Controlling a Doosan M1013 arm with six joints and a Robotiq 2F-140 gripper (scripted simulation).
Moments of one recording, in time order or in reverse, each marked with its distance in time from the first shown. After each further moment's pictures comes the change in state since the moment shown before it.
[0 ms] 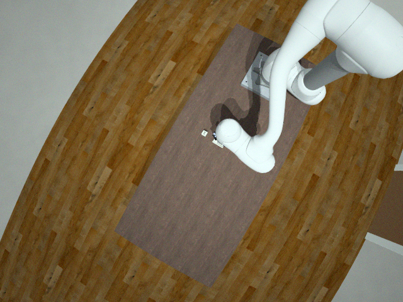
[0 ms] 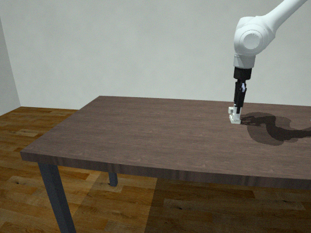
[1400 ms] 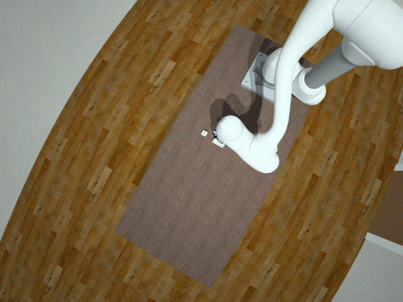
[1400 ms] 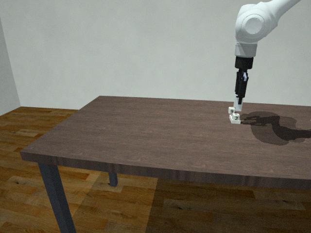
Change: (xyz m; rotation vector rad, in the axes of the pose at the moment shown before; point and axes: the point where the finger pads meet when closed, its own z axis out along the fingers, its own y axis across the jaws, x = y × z) arm 0.000 0.000 -0.047 0.000 0.000 0.000
